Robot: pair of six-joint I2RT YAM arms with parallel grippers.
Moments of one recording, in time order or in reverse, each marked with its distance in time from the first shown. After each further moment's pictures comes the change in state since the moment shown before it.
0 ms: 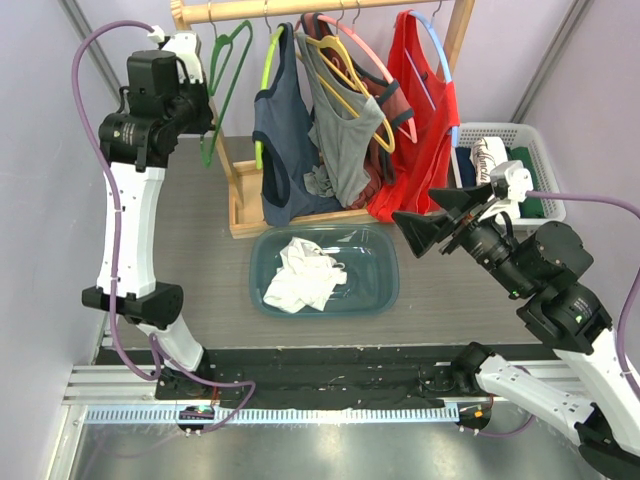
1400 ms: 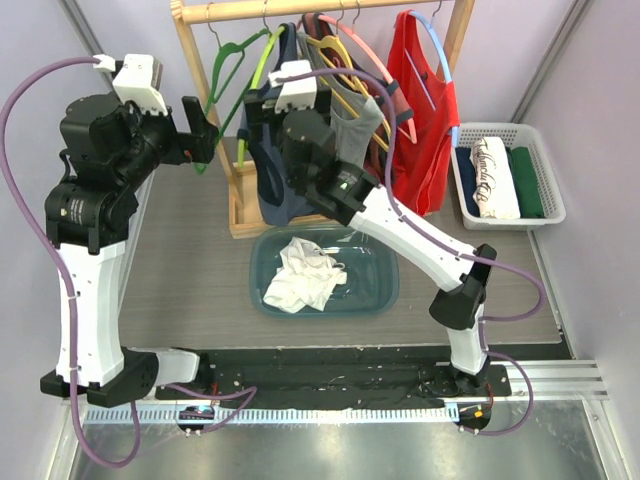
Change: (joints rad) left arm 0.018 -0.414 -0.351 0.173 0.134 0.011; right arm 0.288 1.261 1.085 0.193 0.753 -0.243
